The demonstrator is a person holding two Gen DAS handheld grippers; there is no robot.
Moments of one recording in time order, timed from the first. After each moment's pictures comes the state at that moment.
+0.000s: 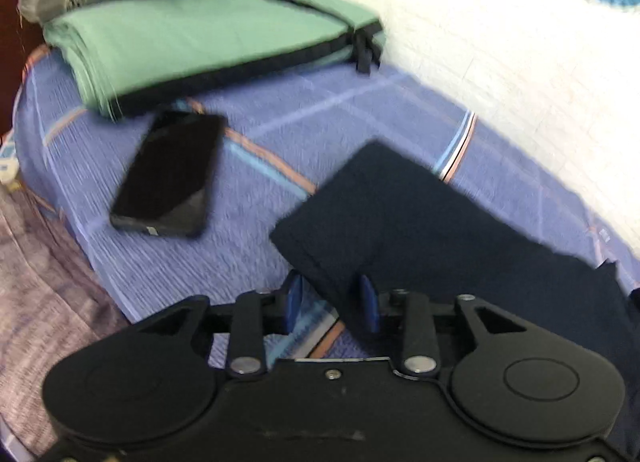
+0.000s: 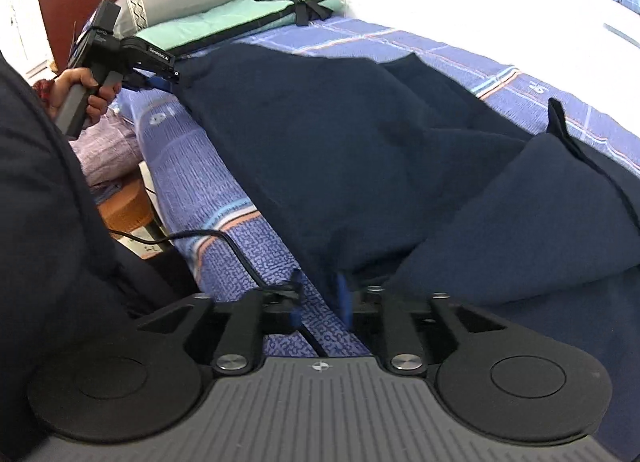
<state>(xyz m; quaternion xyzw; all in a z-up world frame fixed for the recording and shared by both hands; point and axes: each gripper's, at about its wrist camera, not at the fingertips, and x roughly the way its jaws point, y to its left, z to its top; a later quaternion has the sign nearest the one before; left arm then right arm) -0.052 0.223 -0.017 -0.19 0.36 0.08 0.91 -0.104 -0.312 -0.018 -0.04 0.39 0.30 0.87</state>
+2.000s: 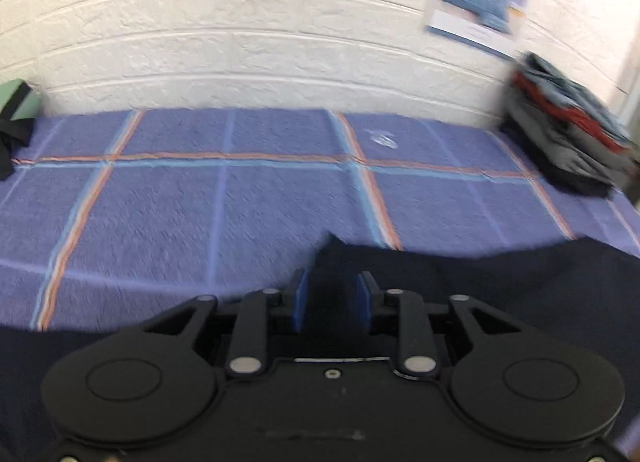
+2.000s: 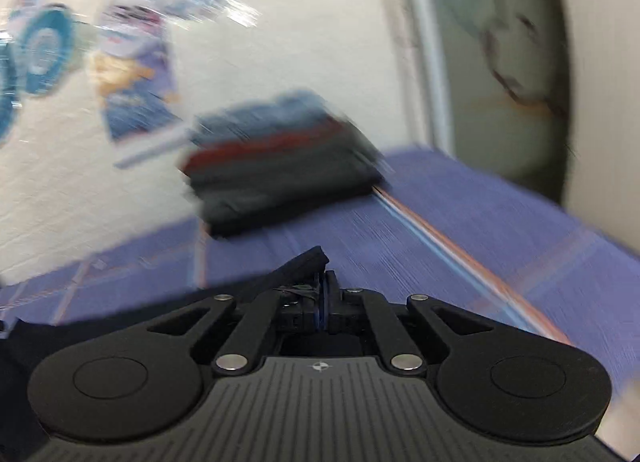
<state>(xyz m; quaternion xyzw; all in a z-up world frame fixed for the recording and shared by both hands) 0.059 -0.027 0.008 0.02 0.39 -0.25 0.88 -0.231 -0.585 -0.006 0.21 0.24 -0.28 0.90</state>
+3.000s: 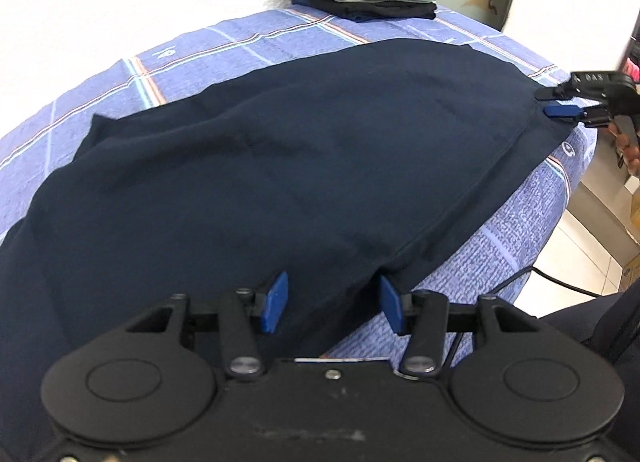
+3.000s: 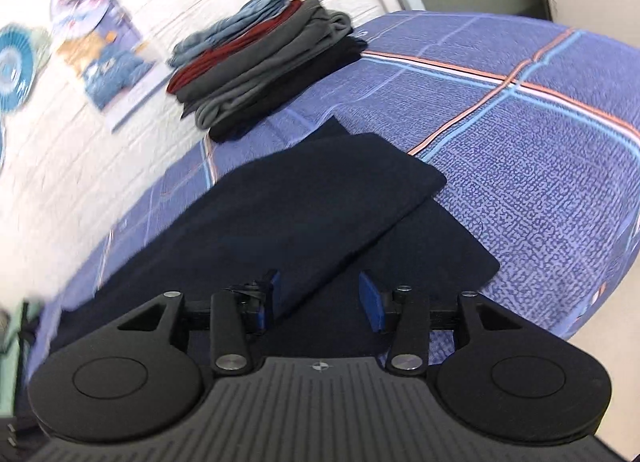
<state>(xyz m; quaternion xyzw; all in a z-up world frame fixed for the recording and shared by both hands) -0.117 -0.076 -0.031 0.19 0.40 -0.43 0.79 -0.232 -0.554 -0.045 0.37 0.27 -0.24 0.86</state>
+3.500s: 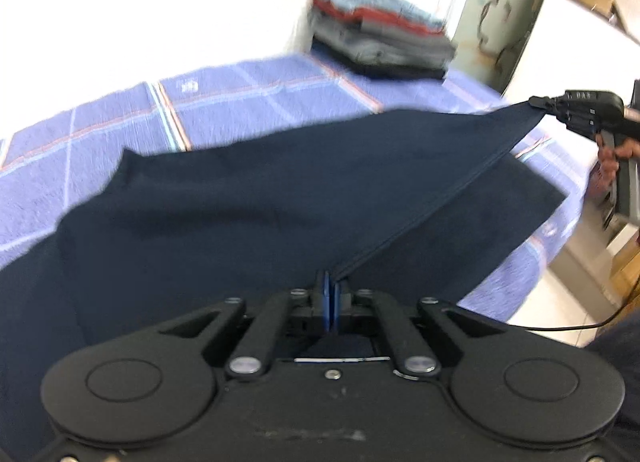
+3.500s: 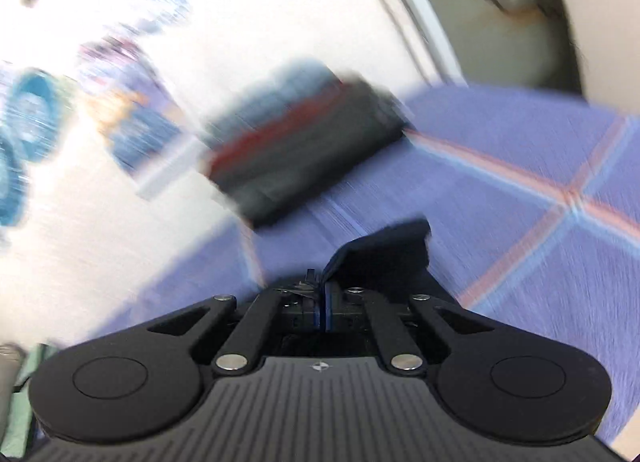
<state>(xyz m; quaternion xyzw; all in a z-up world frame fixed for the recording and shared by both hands) -0.104 -0.049 0.022 0.10 0.38 -0.44 0.81 -0.210 -0.570 0.030 0.32 0.17 -0.20 0.91</state>
